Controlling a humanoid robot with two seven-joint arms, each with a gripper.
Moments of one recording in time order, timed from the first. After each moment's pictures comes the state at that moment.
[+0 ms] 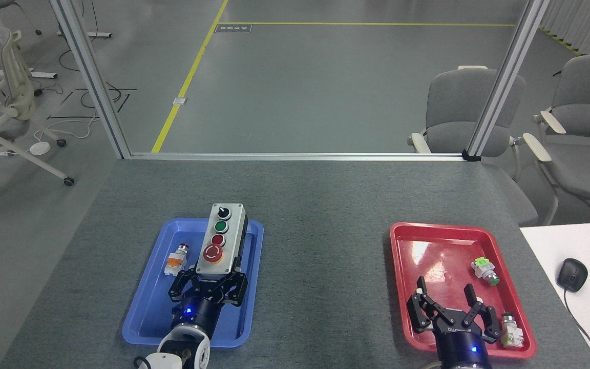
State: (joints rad) left arm -0.26 0.03 -0.24 -1.13 -1.29 0.05 0.20; right arm 0.05 0.02 -0.06 -1.53 1.38 0.01 -0.04
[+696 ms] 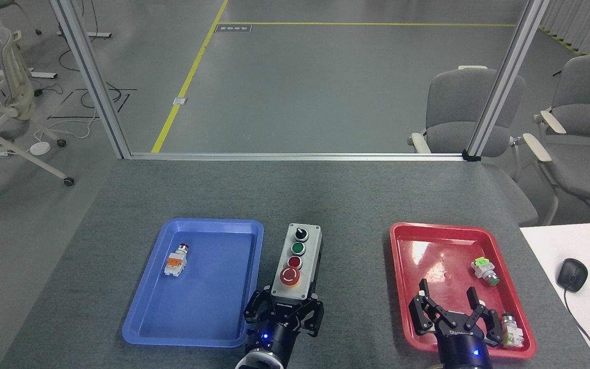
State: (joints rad) left arm -0.22 -0.13 -0.51 -1.13 -1.29 0.19 0.20; right arm 0.06 0.03 -0.07 -1.53 1.38 0.01 -0.05
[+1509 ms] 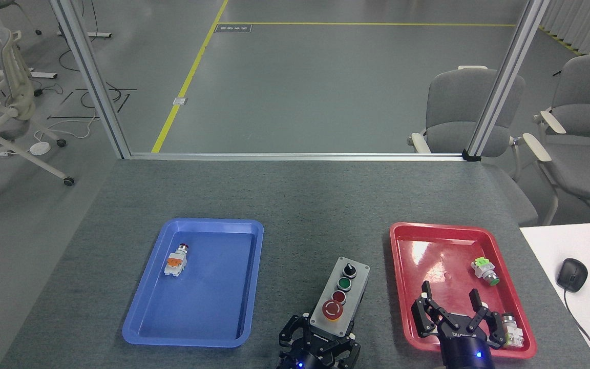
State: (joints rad) left arm -0.25 -0.14 -0.75 -1.03 -1.28 0.20 0.19; right arm 0.07 0.02 -0.08 -1.53 1.38 0.01 -0.05
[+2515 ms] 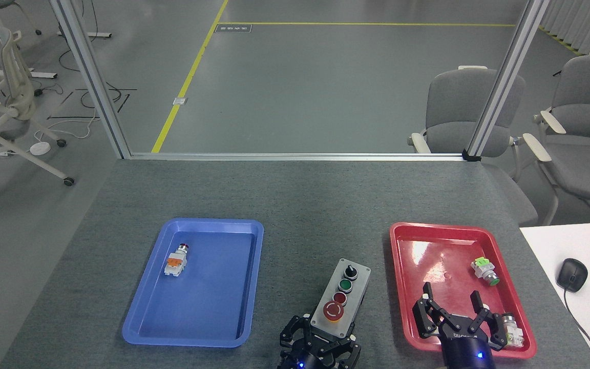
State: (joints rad) left arm -0.25 -0.14 -0.76 -1.02 -1.28 0.20 0.18; right arm 0.07 0.02 -0.09 -1.53 1.38 0.01 -0.05
